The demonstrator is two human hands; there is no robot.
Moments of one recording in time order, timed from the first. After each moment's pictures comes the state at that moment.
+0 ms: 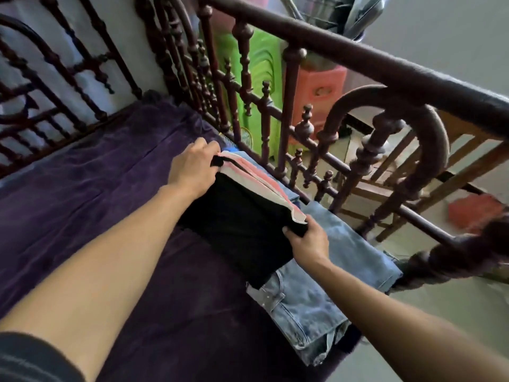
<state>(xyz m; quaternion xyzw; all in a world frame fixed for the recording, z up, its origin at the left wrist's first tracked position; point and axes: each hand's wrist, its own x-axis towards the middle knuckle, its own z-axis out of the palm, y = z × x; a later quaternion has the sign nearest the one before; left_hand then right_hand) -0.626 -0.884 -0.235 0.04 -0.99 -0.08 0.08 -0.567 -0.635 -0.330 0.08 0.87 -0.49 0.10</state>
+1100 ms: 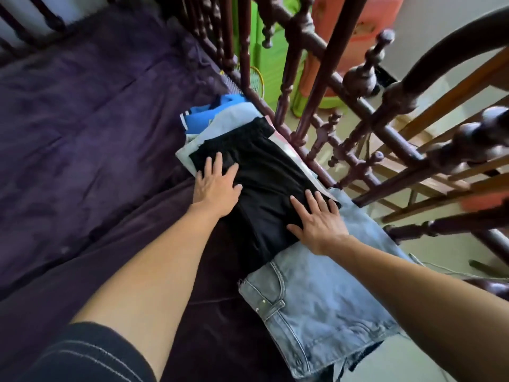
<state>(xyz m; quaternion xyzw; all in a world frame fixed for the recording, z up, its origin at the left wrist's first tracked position) -0.661 -0.873 -0.453 0.13 -0.97 -0.10 -0.16 -0.669 -0.625 -0.462 -0.24 0.93 0.08 0.25</state>
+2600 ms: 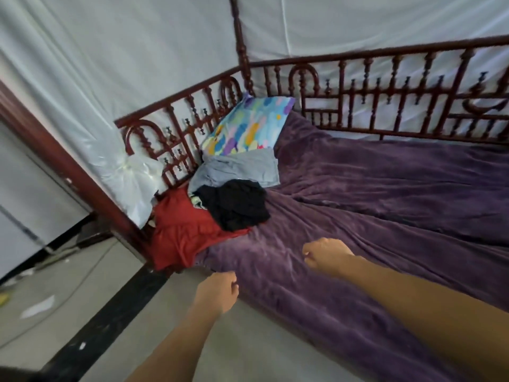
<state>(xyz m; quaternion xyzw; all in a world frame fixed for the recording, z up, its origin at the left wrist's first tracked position) 0.365 -0.918 -0.236 0.67 -0.73 -0.11 -0.02 0.079 -0.965 -0.242 -0.80 0.59 0.04 0.12</state>
